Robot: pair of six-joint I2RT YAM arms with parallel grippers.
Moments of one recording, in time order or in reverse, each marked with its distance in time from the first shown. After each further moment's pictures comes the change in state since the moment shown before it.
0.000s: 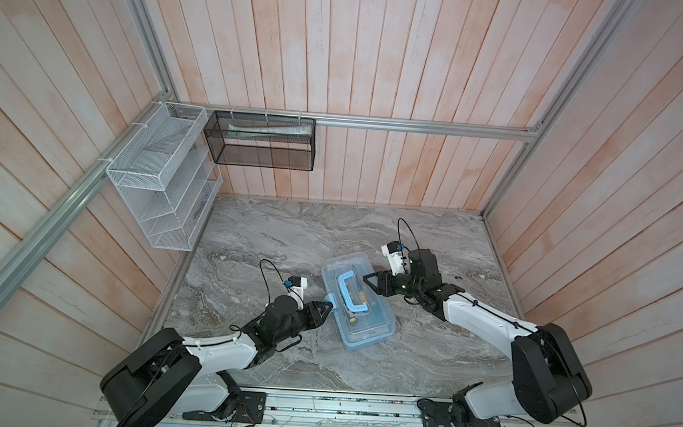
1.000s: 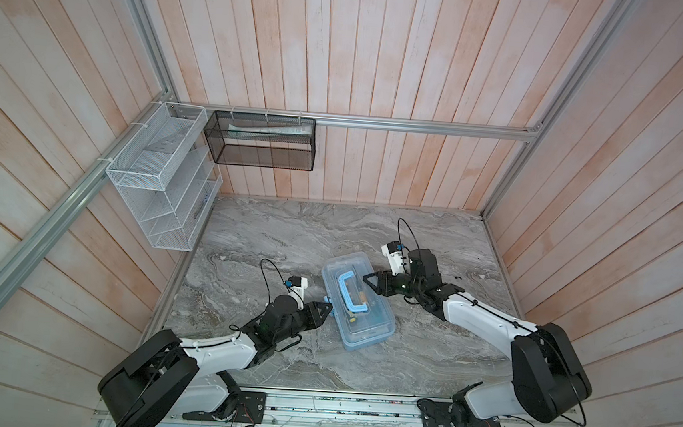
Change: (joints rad) left arm 0.000 -0.016 0.006 -0.025 0.010 0.008; right arm -0.001 0.004 0.002 0.001 -0.002 0.003
